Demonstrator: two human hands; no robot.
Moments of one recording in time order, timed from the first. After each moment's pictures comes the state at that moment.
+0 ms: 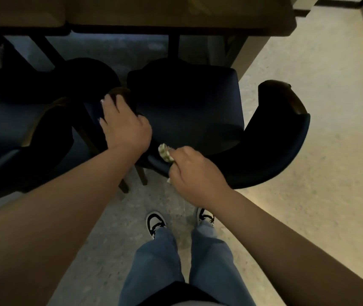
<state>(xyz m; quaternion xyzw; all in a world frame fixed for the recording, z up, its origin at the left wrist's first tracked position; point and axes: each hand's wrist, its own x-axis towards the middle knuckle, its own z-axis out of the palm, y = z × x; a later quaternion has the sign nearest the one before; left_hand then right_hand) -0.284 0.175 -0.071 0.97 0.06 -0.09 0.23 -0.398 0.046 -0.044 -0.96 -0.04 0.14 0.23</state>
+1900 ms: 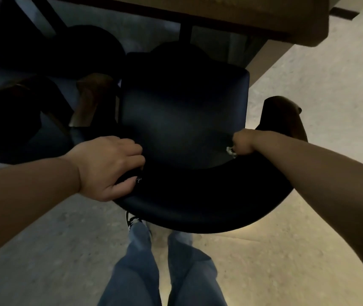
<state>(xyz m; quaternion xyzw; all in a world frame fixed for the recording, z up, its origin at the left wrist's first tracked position) -0.293 0.173 -0.071 0.84 -0.49 -0.21 0.10 -0.247 -0.175 -0.156 -0.84 -0.11 0.52 -0.10</state>
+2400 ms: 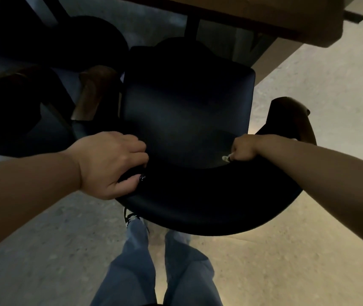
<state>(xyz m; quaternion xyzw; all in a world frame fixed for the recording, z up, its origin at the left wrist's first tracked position) -0.295 0.174 -0.072 0.84 -0.49 -0.20 0.12 -0.254 -0.168 -0.160 -0.83 -0.12 0.55 -0.08</state>
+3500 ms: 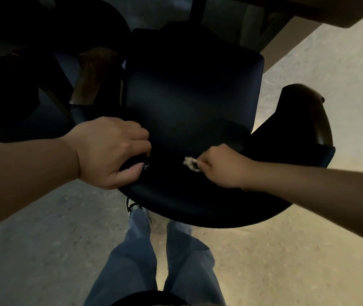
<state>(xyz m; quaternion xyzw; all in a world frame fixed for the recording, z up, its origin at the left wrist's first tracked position) -0.295 0.175 -0.073 0.84 -0.49 -0.18 0.14 -0.326 -0.084 -0.105 -0.88 -0.13 0.43 0.17</state>
